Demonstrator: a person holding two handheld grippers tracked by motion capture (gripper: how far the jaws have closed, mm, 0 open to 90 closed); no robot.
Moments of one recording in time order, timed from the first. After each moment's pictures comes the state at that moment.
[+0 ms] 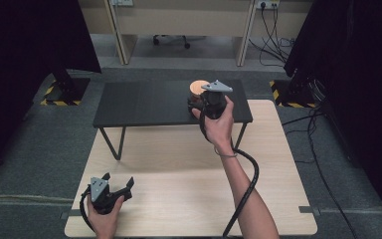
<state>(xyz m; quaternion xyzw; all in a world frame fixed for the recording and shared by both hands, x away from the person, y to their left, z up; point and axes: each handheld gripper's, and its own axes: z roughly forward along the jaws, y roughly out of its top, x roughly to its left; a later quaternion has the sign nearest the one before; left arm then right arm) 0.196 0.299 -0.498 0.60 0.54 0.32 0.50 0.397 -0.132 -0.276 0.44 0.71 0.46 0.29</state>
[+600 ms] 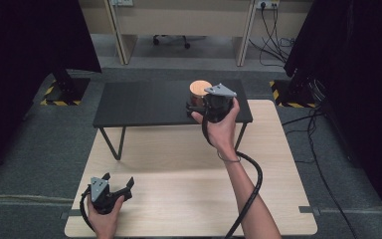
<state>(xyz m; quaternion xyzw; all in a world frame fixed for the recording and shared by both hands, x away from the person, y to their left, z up) 0.196 0.299 -0.498 0.60 0.54 0.32 0.50 0.380 -0.140 -0.282 0.45 0.69 0.49 0.29</state>
